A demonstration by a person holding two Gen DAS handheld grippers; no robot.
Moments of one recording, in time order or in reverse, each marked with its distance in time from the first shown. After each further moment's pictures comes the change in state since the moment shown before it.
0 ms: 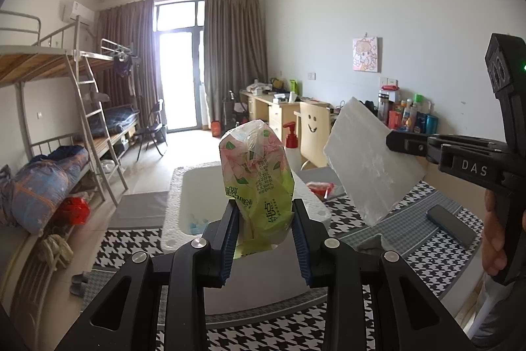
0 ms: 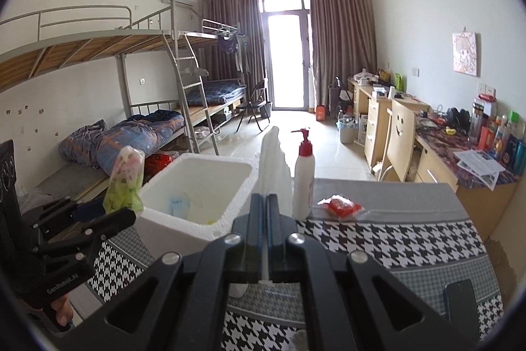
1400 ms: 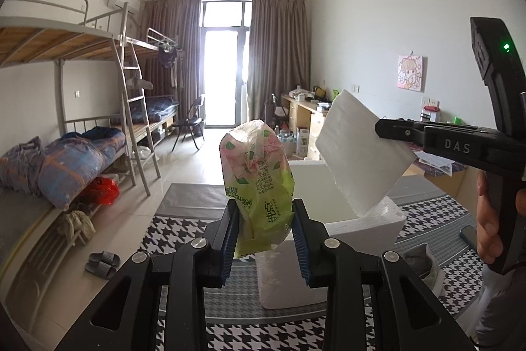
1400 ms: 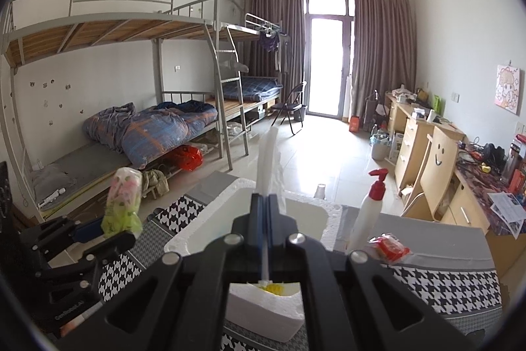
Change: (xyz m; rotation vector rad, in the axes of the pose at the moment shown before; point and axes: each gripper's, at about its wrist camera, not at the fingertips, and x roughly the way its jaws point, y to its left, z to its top) left arm -0.015 0.057 -0.008 -0.120 -0.020 0.153; right arm 0.055 0.064 0.035 -0.124 0.022 0.118
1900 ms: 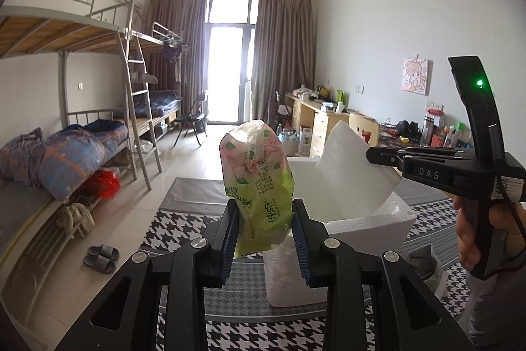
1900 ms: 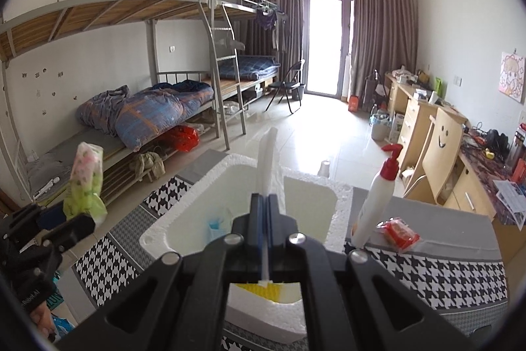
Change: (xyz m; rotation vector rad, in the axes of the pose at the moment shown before) left arm 0.001 0.010 0.000 -0.033 0.010 0.003; right arm 0.033 -0.001 -0.013 0.011 0.095 -0.012
